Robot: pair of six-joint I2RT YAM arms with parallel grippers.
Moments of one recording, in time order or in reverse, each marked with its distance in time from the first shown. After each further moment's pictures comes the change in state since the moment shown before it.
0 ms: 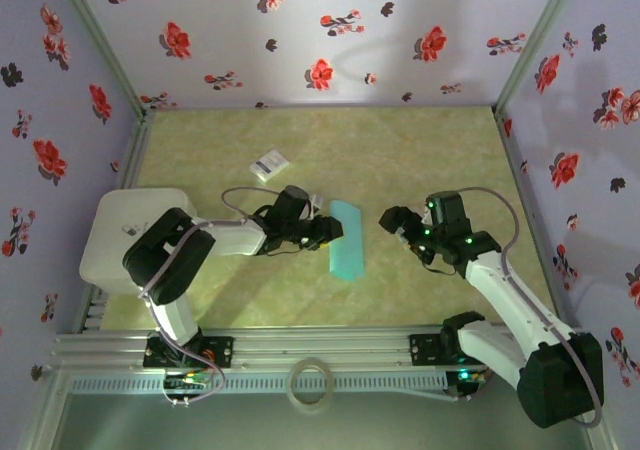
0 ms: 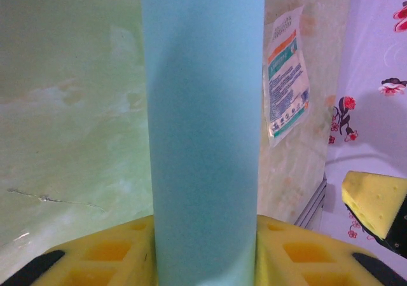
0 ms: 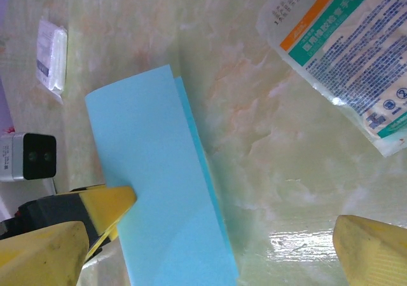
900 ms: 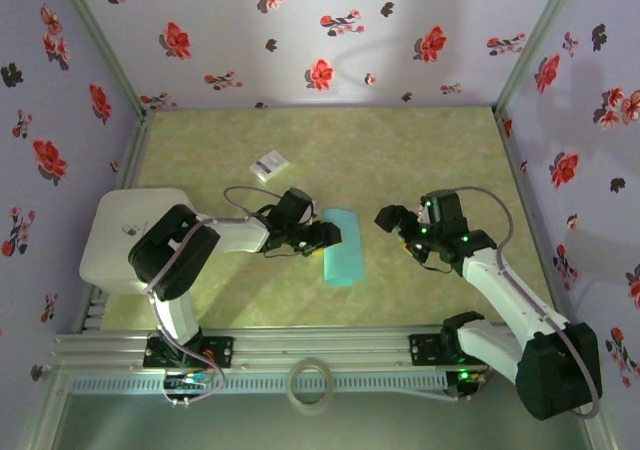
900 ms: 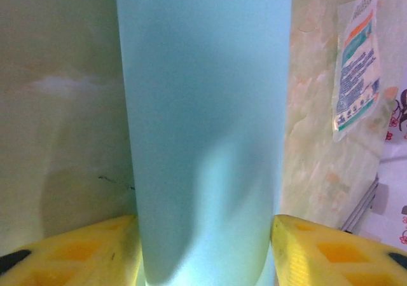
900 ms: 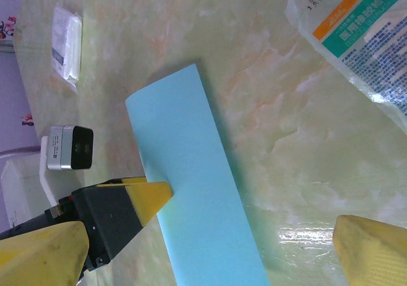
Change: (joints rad) left arm 0.006 0.034 0.040 -0.178 -0.046 0.106; right arm 0.001 0.048 -0.019 0.084 -0.066 0.011
